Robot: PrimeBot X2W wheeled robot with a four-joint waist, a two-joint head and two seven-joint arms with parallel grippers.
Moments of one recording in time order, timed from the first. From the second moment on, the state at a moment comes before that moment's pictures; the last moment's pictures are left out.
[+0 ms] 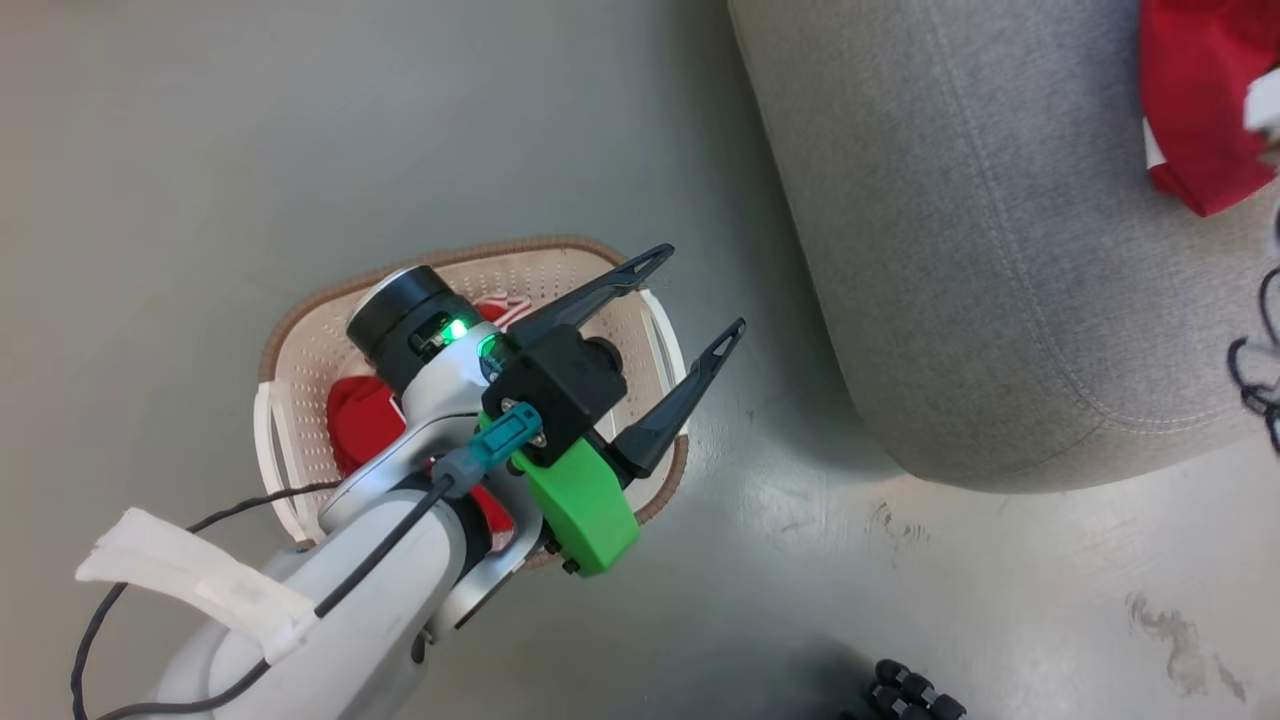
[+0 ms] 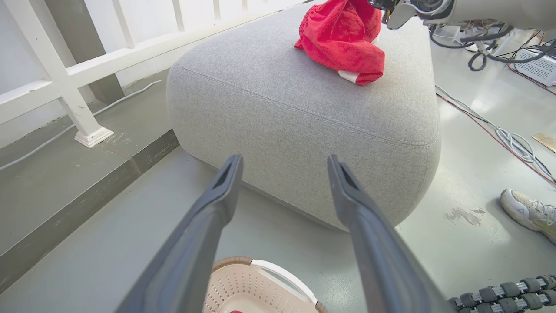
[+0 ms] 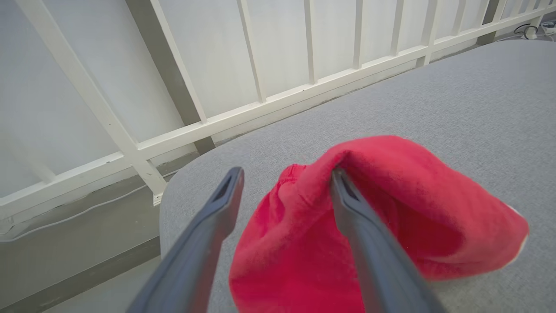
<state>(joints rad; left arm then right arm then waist) -0.56 0.27 -0.78 -0.19 -0.36 -0.11 0.15 -0.90 -0.32 -0.01 0.85 0.49 0.07 -0.26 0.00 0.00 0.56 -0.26</state>
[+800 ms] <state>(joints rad) -0.37 0.24 -0.62 -0.05 -0.42 0.03 -0.05 -0.59 -0.19 0.10 0.60 0.37 0.11 -0.25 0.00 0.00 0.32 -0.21</state>
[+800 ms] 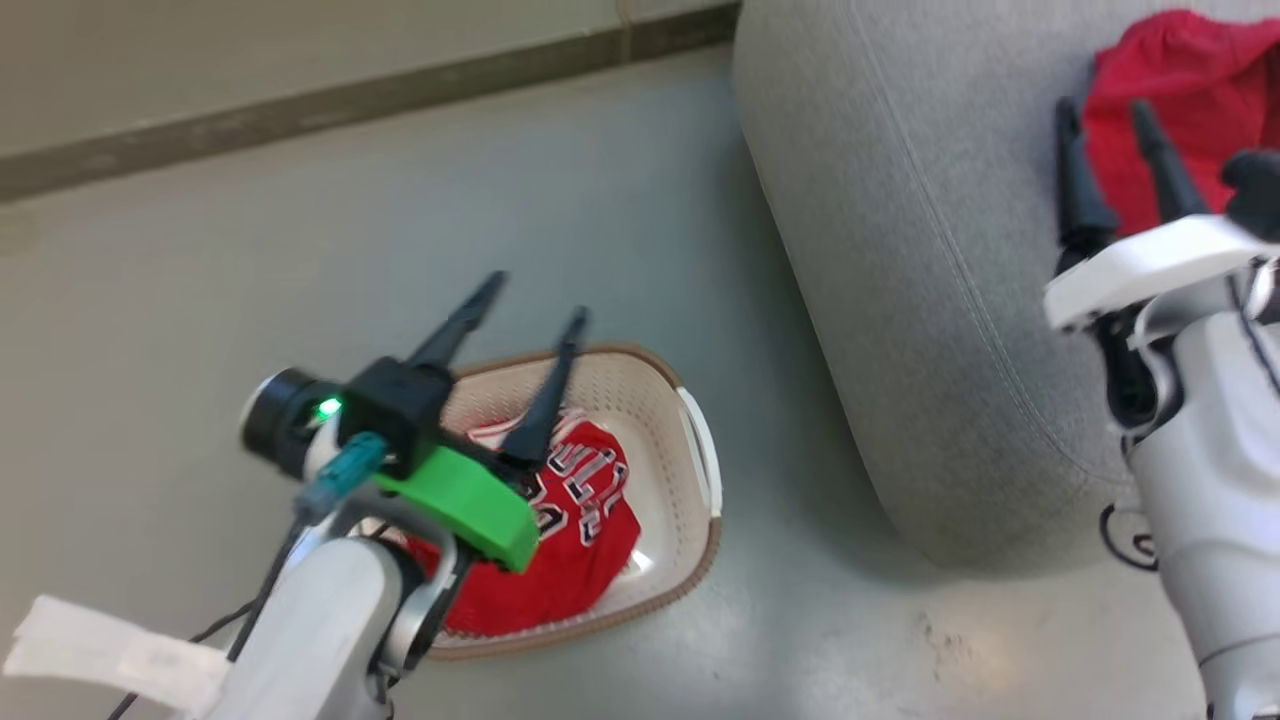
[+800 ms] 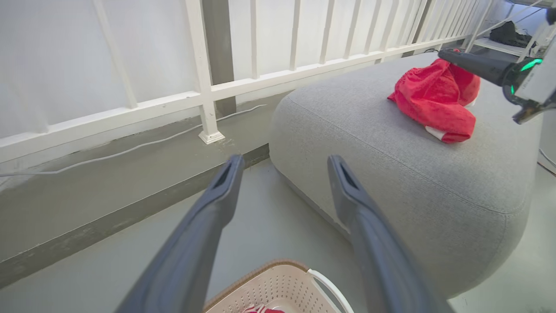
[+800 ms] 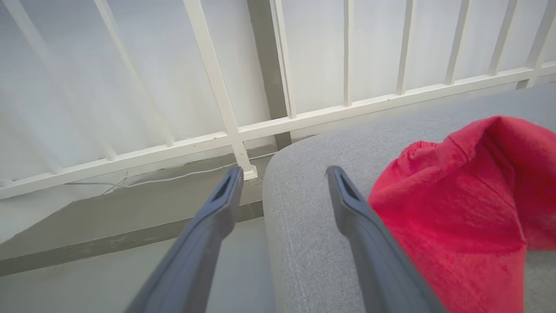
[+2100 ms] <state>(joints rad) -0.01 0.21 -0.38 0.06 -0.46 0.12 -0.16 -0.15 -0.14 0.21 0.35 0.25 0.09 -0.25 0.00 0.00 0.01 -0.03</state>
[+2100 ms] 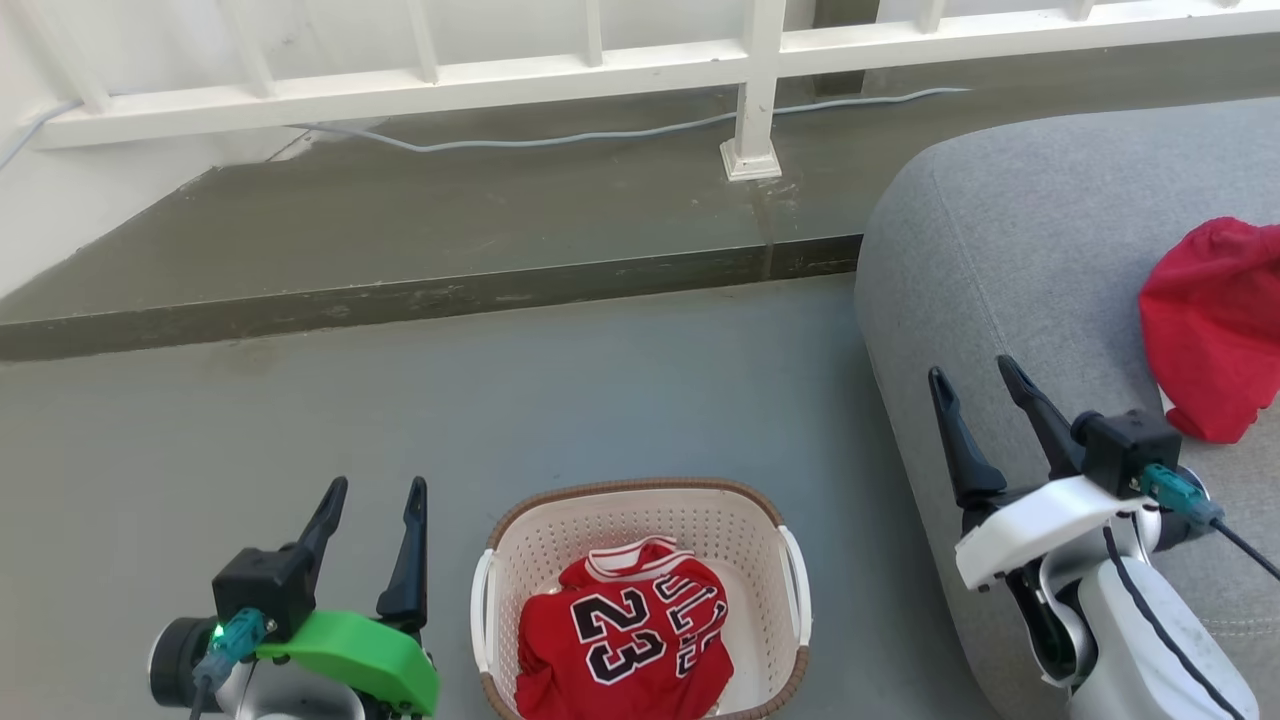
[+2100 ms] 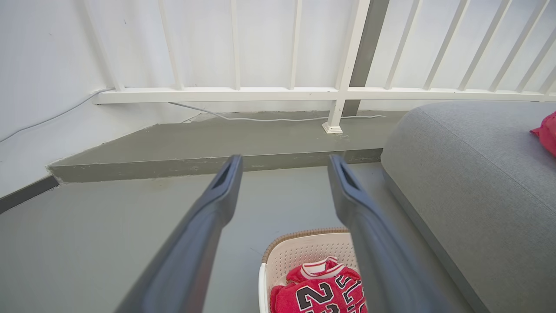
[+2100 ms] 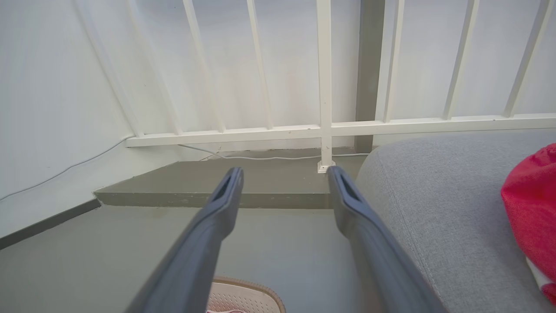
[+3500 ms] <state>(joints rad) 0.03 0.17 -0.33 0.05 -0.40 0.12 -0.14 -0.05 -0.14 0.20 0.20 0.26 0.06 -0.22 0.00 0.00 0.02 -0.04</state>
